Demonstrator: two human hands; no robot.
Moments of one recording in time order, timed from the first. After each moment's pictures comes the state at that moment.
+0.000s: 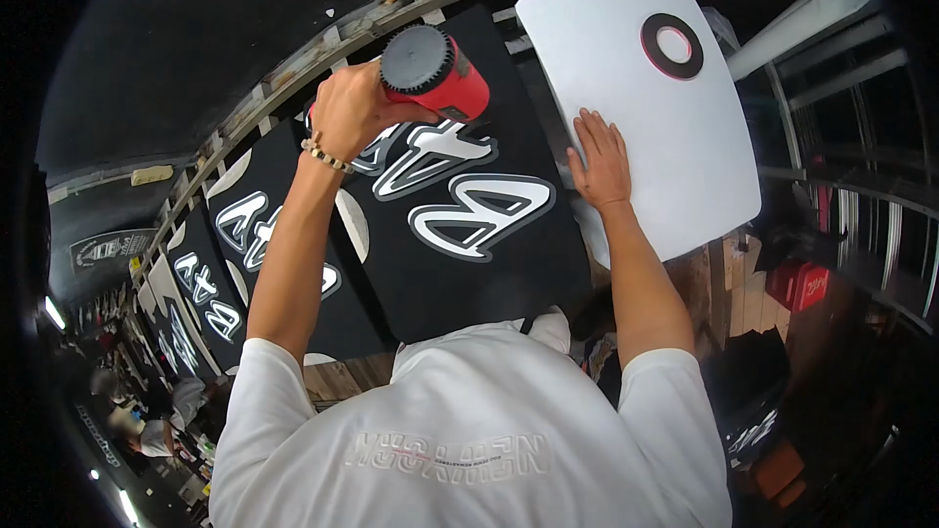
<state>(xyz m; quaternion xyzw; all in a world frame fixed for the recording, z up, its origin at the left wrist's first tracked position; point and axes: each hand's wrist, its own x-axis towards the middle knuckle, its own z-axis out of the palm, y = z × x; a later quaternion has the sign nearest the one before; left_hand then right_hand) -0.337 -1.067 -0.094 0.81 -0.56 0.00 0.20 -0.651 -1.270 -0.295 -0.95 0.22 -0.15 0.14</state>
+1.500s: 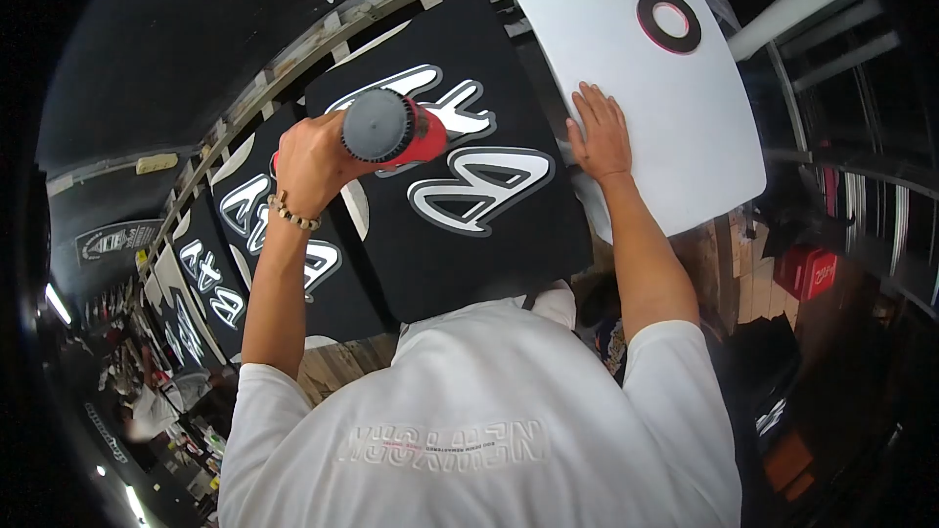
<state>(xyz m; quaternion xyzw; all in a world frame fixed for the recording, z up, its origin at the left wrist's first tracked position) -0.380 -0.984 -0.064 0.82 -0.56 -0.03 0.13 -0.653 -1.270 -0.300 -0.95 0.22 -0.17 0.13</state>
